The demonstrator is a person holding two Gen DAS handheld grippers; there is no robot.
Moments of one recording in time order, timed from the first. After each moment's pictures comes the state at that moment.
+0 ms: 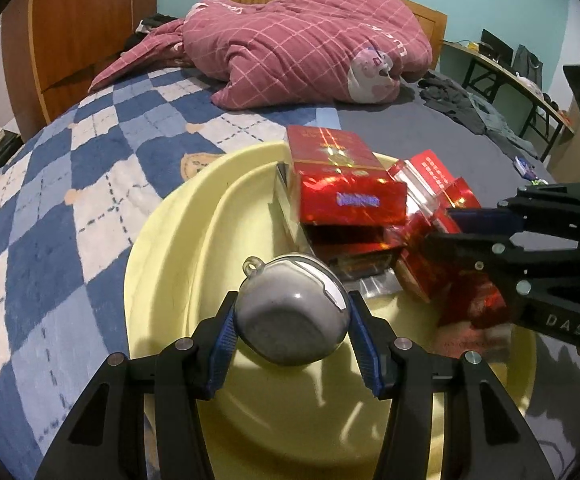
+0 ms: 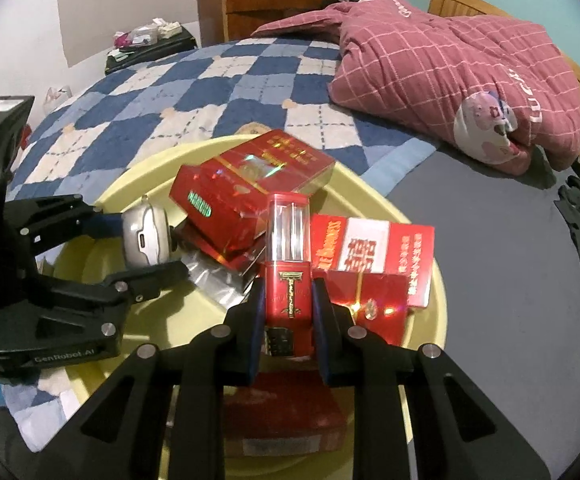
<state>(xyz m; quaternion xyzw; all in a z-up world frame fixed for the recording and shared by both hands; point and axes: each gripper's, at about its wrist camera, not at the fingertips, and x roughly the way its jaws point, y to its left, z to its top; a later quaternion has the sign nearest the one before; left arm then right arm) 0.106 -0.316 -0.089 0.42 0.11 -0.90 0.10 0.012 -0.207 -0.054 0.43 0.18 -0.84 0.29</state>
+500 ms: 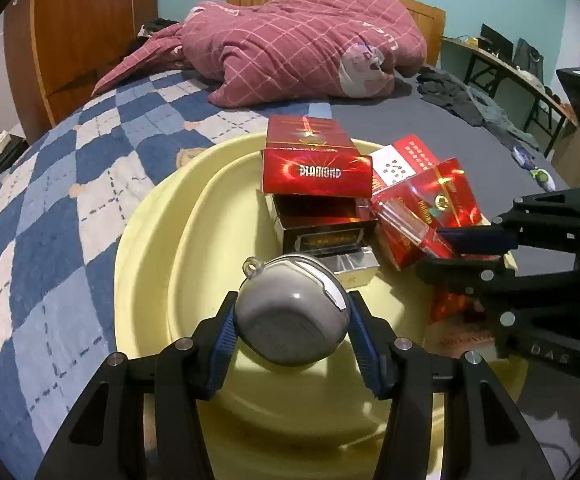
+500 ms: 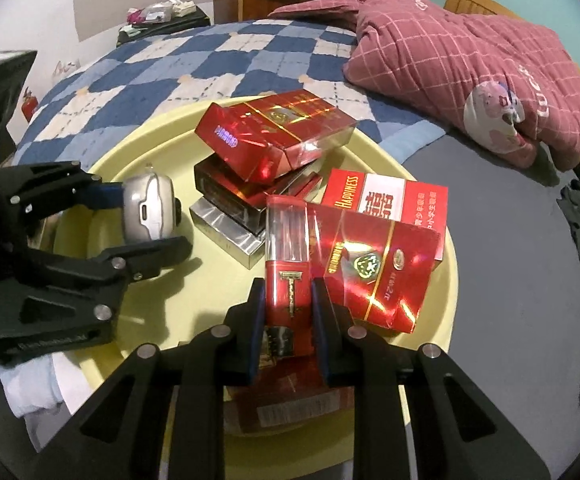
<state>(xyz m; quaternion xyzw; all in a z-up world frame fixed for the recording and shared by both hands) 0.119 -0.289 -0.089 0.42 0.10 -0.90 0.12 0.029 -0.203 -0.067 0.44 0.20 -0.83 0.29</state>
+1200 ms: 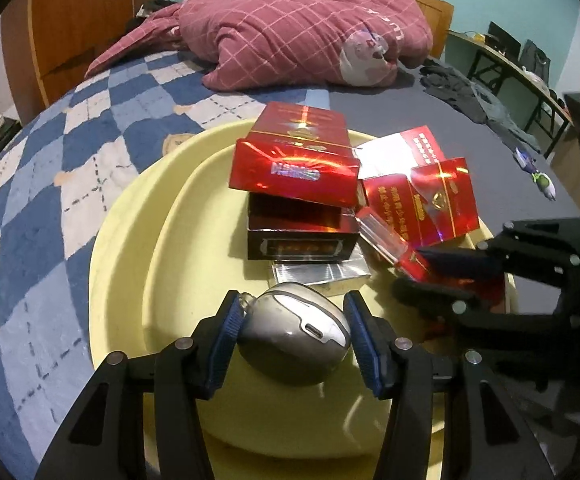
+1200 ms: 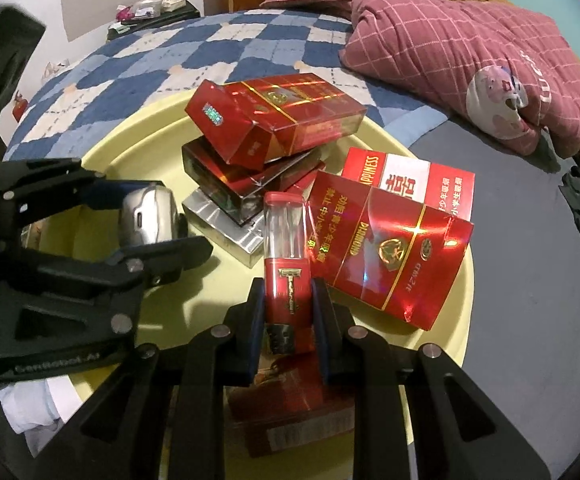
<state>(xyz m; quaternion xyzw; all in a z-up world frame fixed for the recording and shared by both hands) 0.103 -0.283 -0.084 0.44 0.12 -0.88 0.11 0.023 -0.209 -0.078 0.45 0.19 -0.82 0.28</state>
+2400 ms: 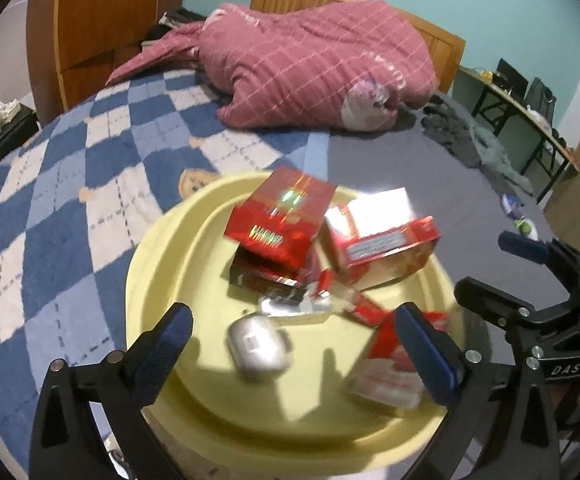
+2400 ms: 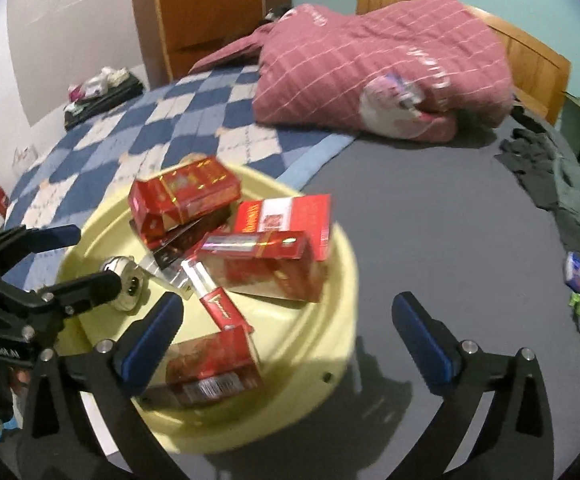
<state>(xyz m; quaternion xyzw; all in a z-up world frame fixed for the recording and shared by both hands) 0.121 -0.285 -0.021 0.40 0.16 -0.89 0.12 0.027 -0.126 -0.010 0.41 0.09 -0.89 0.20</state>
